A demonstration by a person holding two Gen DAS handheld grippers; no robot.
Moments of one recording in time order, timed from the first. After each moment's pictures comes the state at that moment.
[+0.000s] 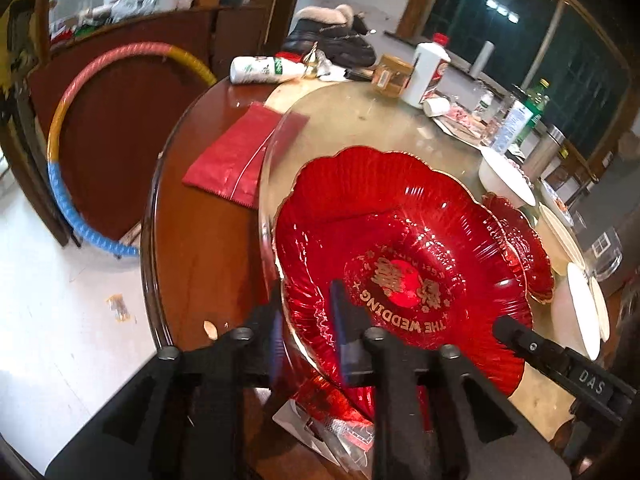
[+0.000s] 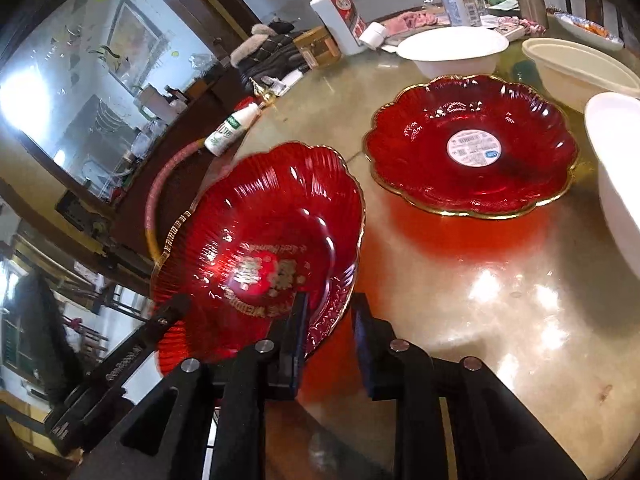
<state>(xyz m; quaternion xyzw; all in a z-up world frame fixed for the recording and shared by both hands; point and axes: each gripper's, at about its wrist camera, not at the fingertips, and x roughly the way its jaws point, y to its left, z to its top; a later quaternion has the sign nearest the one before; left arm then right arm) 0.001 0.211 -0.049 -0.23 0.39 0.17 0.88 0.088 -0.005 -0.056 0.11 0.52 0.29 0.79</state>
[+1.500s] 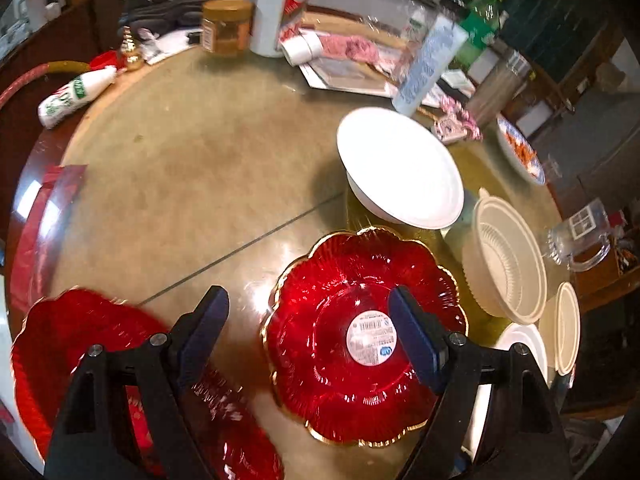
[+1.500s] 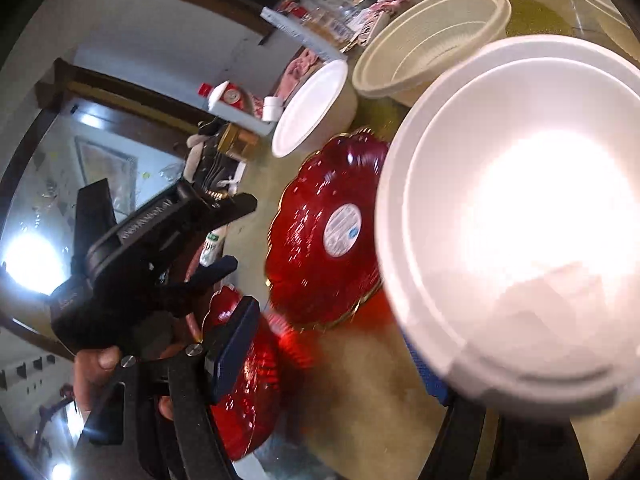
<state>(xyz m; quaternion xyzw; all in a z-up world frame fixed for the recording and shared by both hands) 0.229 0.094 -0.025 -0.17 0.52 0.05 0.84 0.152 -0.133 -0.068 0.34 0.51 0.21 0.76</state>
